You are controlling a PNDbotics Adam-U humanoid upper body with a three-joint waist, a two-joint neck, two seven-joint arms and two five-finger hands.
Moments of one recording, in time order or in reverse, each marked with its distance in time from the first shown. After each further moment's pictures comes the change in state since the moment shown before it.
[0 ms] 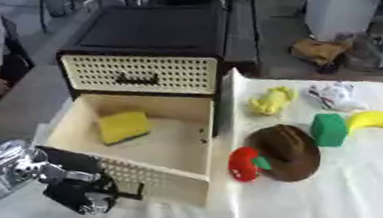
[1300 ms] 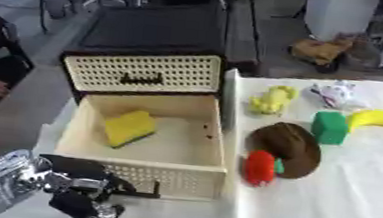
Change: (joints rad) left arm 0.028 0.004 -0.010 -0.048 -0.034 -0.015 0.043; right arm 0.003 0.000 0.000 0.000 0.003 0.007 -0.007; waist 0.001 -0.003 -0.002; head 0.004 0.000
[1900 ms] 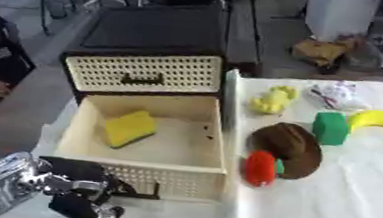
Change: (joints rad) left arm 0.020 0.000 0.002 -0.001 -0.017 -0.018 0.020; right arm 0.000 0.000 0.000 0.000 0.001 0.004 -0.004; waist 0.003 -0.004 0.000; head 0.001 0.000
